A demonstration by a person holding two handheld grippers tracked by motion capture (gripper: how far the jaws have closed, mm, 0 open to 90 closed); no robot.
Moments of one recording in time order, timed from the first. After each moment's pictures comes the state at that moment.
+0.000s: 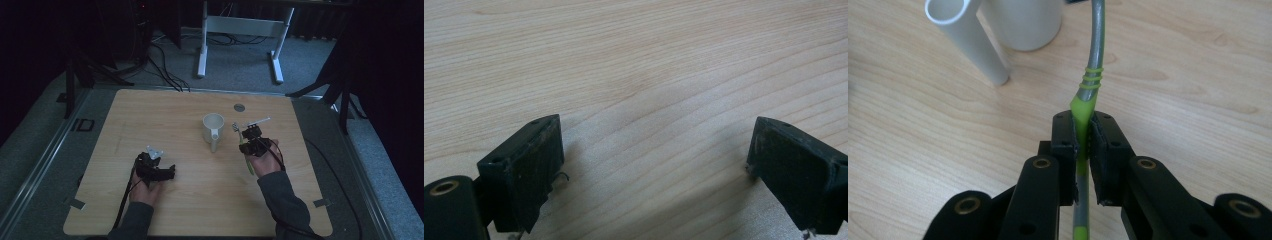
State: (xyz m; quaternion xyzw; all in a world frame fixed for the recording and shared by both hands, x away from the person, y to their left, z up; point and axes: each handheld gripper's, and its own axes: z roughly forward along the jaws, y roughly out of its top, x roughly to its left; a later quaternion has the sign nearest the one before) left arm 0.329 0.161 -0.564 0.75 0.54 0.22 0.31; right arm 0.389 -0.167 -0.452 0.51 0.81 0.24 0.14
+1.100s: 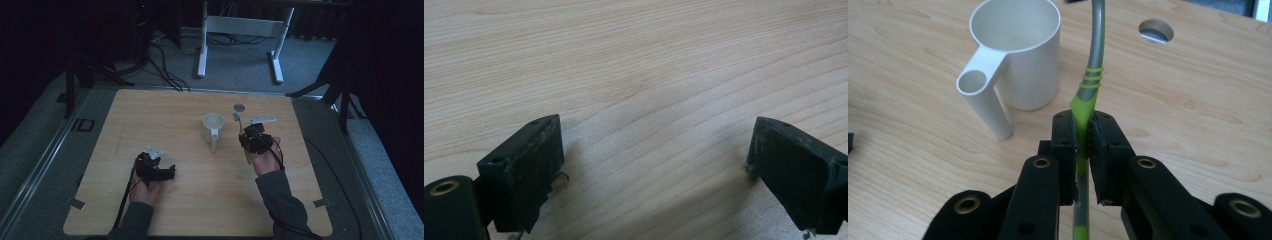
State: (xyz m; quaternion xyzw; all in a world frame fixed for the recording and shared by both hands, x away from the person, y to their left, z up) left arm 0.329 0.161 -0.564 0.75 0.54 0.22 0.31; right arm 0.381 -0.167 -0.436 0.49 0.78 0.32 0.21
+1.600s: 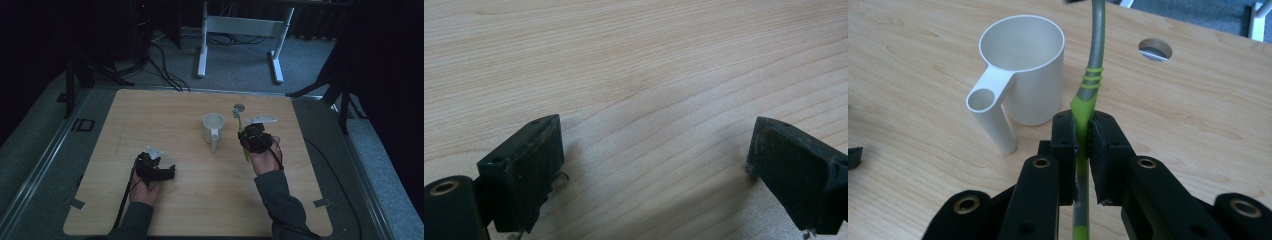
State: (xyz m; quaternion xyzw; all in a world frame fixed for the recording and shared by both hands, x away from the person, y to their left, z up) left arm 0.329 0.161 -0.564 0.75 0.54 0.22 0.31; right arm 0.379 -0.165 -0.433 0.48 0.78 0.34 0.22
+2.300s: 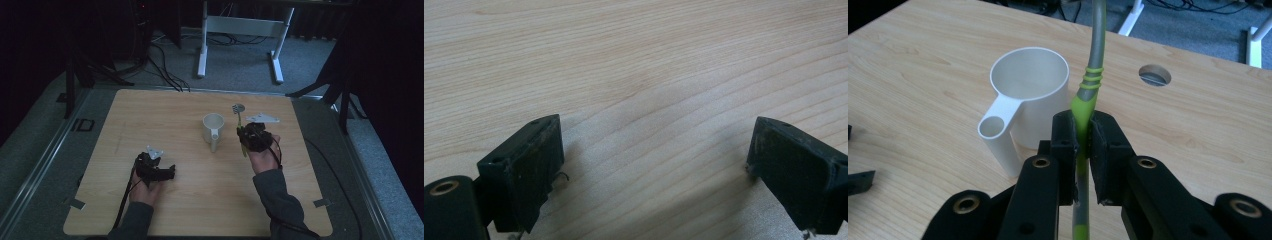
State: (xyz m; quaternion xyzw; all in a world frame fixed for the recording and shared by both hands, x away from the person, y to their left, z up) left arm 0.329 0.161 -0.563 0.75 0.54 0.22 0.31; right arm 0.378 -0.164 -0.427 0.47 0.76 0.38 0.24
